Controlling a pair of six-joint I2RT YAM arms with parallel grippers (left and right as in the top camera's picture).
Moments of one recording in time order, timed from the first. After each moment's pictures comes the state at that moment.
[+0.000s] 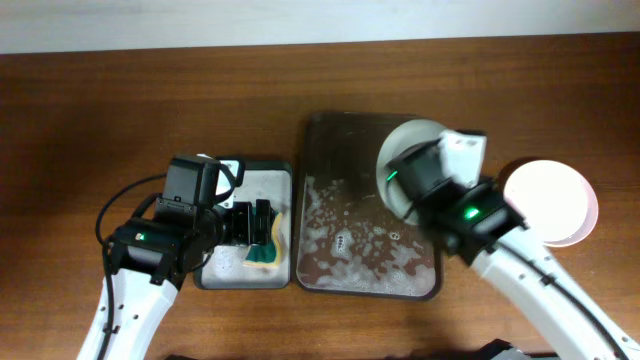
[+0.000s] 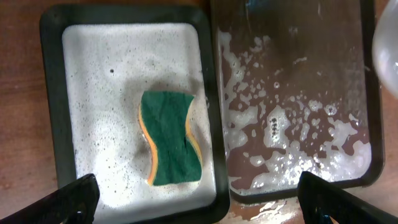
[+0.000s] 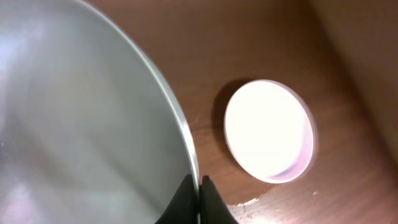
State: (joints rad) left arm -0.27 1.15 1.06 -0.95 0.14 -0.22; right arm 0.47 1.30 1.17 -1.01 0.69 0.54
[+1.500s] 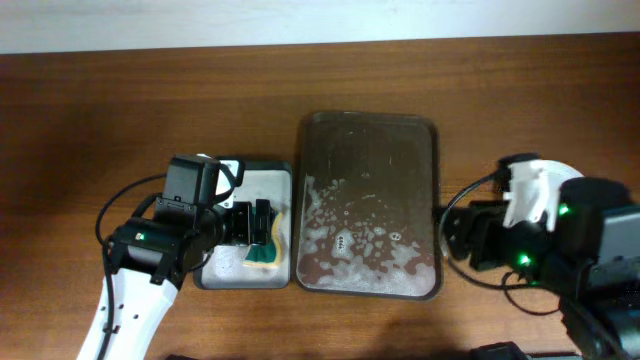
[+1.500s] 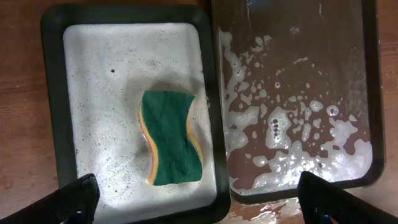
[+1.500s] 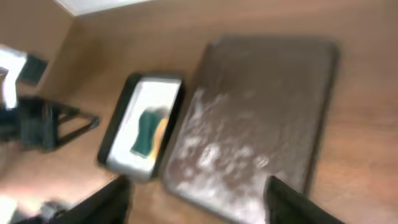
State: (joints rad) left arm -0.27 1.15 1.06 -0.95 0.14 -0.22; right arm 0.17 0.87 1.29 -1.15 -0.36 0.24
